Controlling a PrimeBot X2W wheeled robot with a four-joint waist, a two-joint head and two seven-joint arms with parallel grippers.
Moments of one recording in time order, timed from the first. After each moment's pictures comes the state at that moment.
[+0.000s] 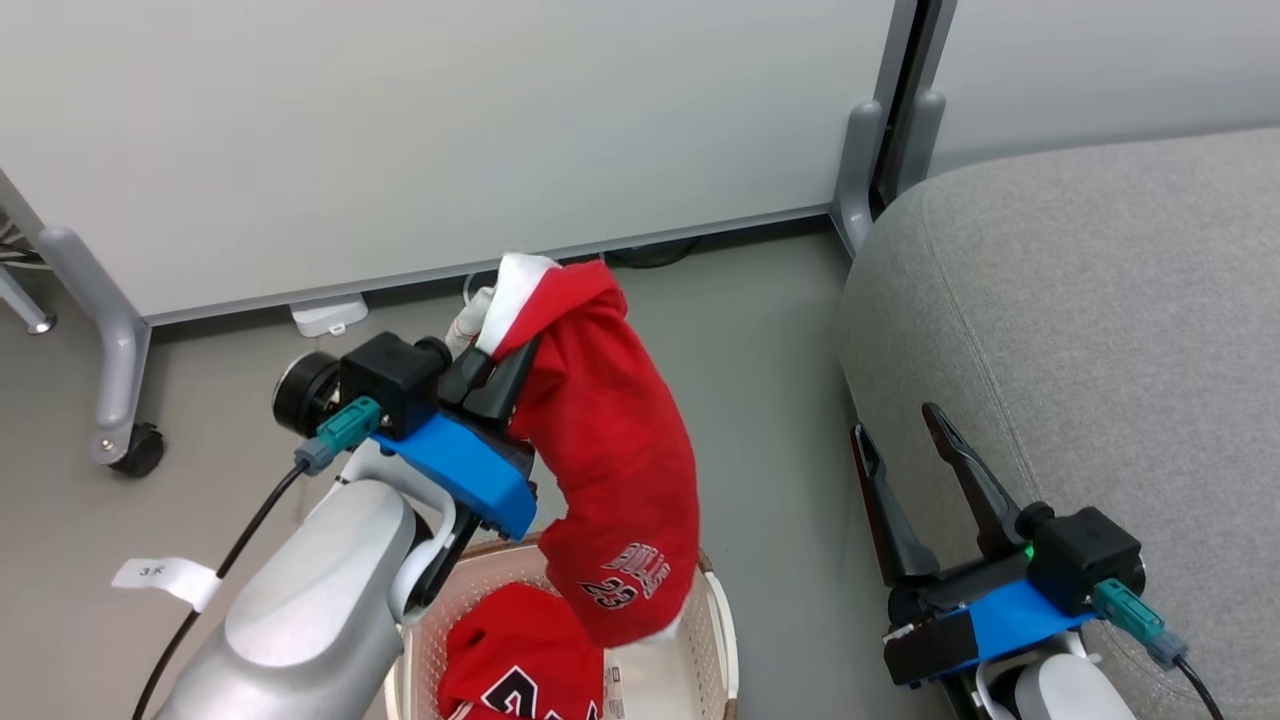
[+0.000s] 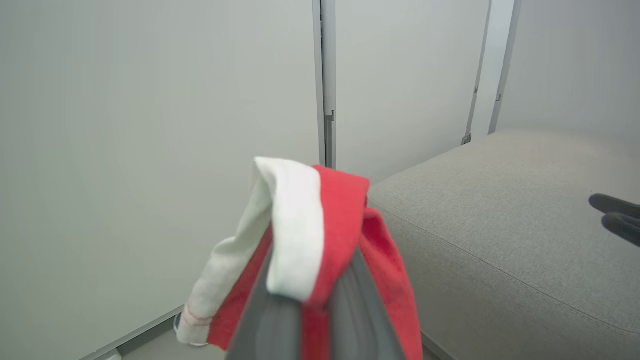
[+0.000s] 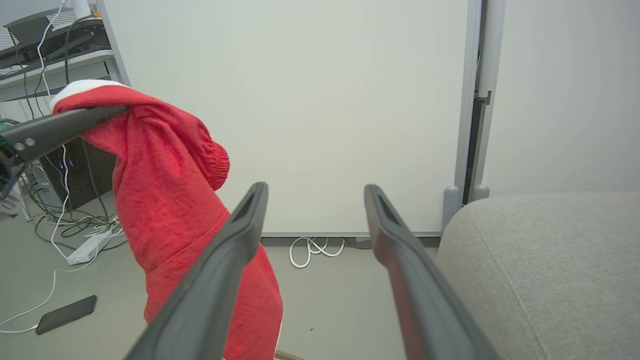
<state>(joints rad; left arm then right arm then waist) -0.60 0.28 -0.69 0.49 -0.56 -0.13 -0.26 -0.15 -0.05 0.17 0.20 0.18 0.13 -0.26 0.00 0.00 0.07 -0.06</state>
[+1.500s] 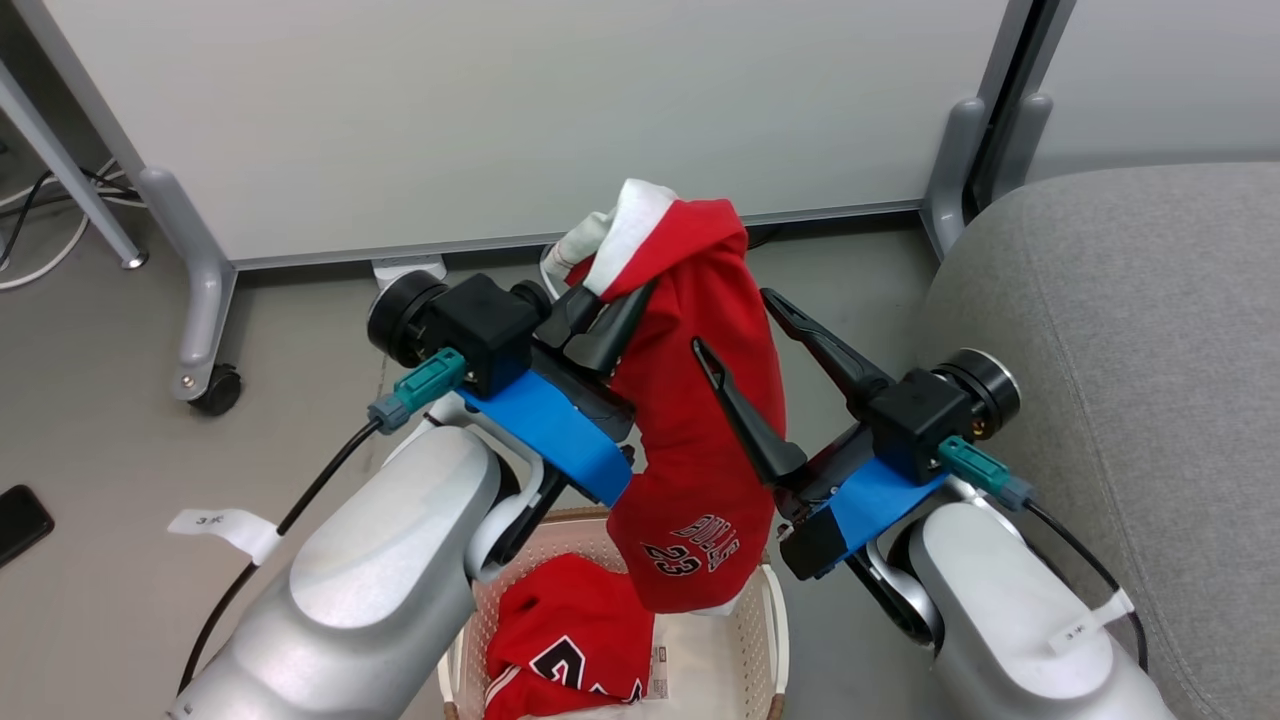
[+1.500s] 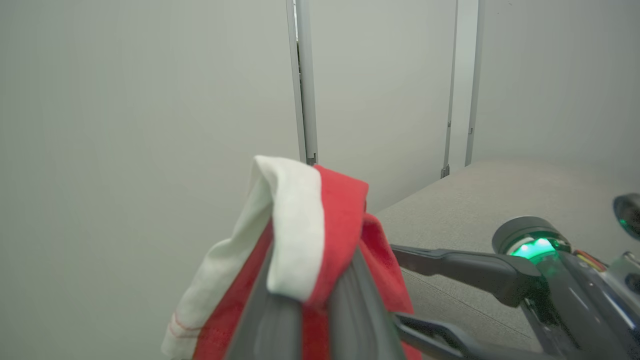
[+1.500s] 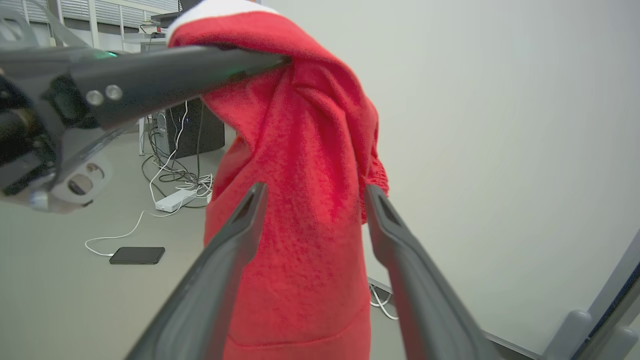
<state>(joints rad) -0.71 0.22 -0.79 0.39 -0.60 -0.13 -0.26 -0.52 -0.12 0.49 0.39 0.19 0.13 -0.26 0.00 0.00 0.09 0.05</state>
